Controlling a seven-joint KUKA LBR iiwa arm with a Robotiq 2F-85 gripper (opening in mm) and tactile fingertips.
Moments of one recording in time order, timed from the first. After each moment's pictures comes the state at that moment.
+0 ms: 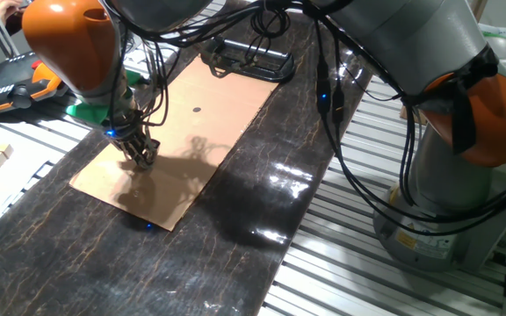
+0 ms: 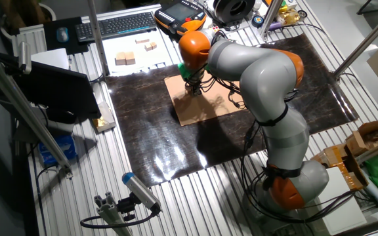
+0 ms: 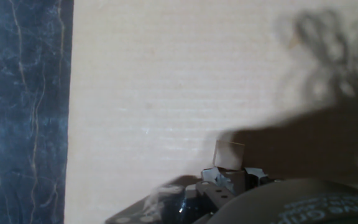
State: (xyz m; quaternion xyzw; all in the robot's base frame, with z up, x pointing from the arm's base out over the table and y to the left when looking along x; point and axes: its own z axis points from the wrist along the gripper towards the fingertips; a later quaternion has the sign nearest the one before) arm 0.631 0.124 0.039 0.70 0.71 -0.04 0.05
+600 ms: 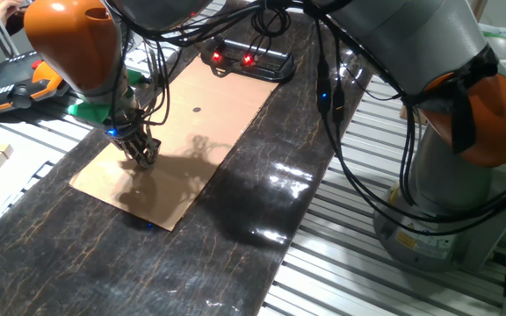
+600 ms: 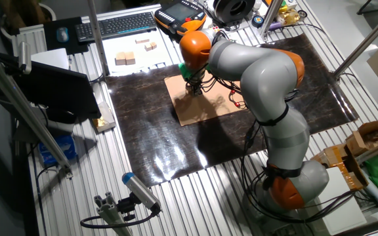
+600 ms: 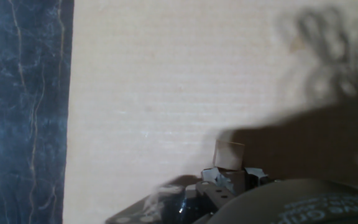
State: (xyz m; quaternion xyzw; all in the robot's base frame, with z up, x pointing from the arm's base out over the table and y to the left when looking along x) arm 0.631 0.120 0.039 0.69 0.72 -0.04 0.05
